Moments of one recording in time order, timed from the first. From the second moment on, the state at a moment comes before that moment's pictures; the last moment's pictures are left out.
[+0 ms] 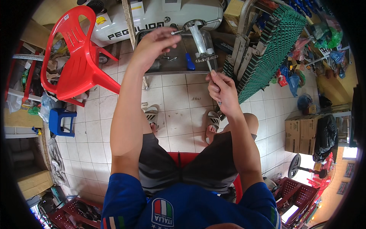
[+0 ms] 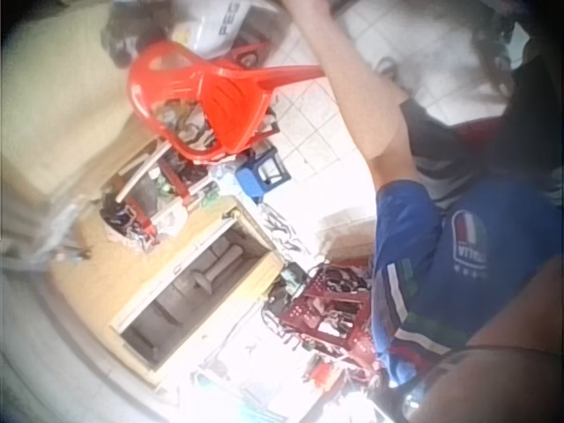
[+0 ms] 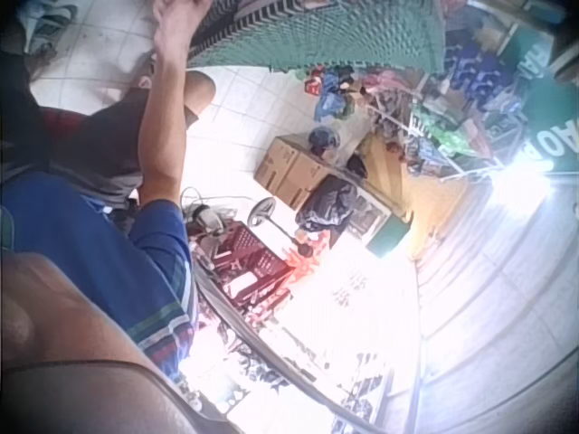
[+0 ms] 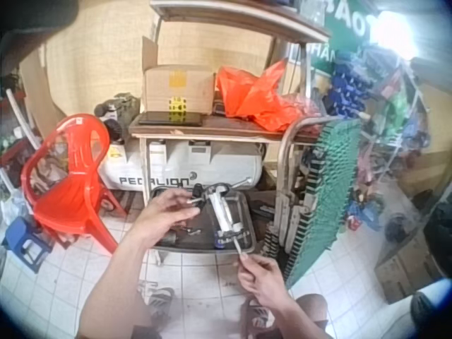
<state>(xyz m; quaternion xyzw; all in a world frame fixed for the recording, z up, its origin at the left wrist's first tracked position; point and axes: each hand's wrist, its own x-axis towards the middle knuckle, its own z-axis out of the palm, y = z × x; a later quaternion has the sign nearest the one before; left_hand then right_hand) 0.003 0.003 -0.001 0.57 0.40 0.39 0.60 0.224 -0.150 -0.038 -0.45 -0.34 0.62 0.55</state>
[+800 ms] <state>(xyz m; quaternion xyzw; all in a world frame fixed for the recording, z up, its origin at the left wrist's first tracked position) 0.001 0.005 0.001 0.56 0.41 0.38 0.61 0.223 -0.150 -0.037 -0.45 -0.33 0.62 0.55</state>
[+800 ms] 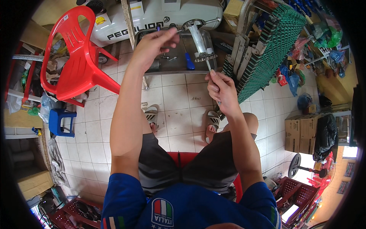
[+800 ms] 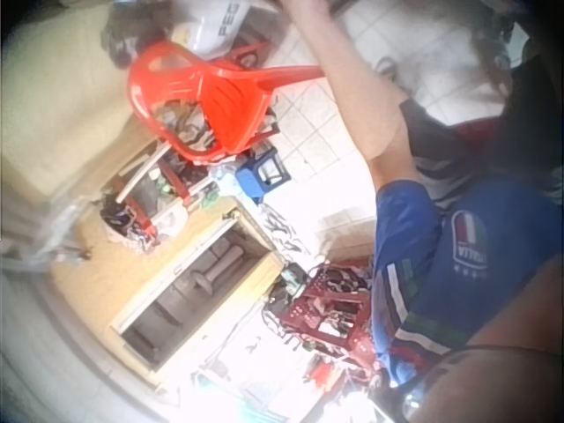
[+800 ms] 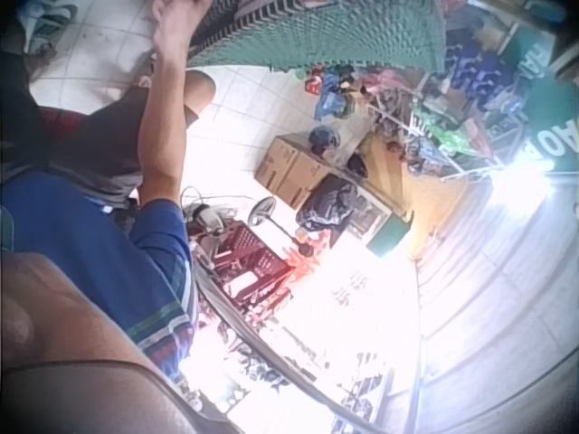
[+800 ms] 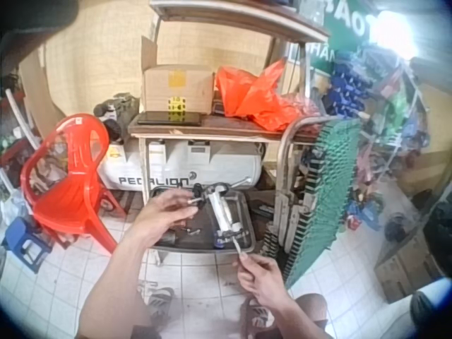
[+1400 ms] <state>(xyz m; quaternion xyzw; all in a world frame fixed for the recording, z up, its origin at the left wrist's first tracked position) 0.001 0.004 0.004 0.49 0.42 0.44 0.62 0.218 -0.148 -0.037 -0.45 -0.33 0.62 0.55</state>
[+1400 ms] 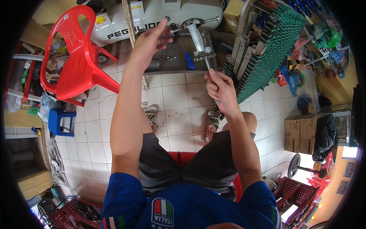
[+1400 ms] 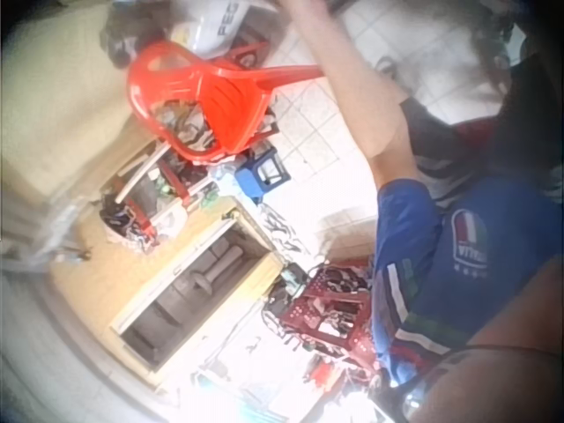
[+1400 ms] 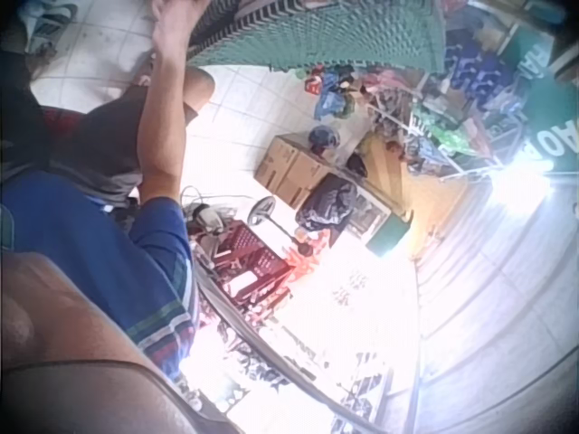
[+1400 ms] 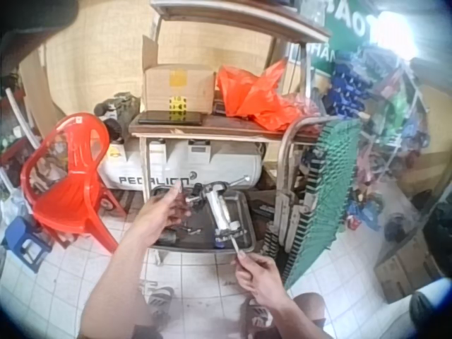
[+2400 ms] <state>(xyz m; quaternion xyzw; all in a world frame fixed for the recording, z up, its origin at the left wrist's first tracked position) -0.006 0.057 -0.017 0.70 0.43 0.24 0.51 0.213 -0.105 -0.050 -0.49 -0.29 0.62 0.55</state>
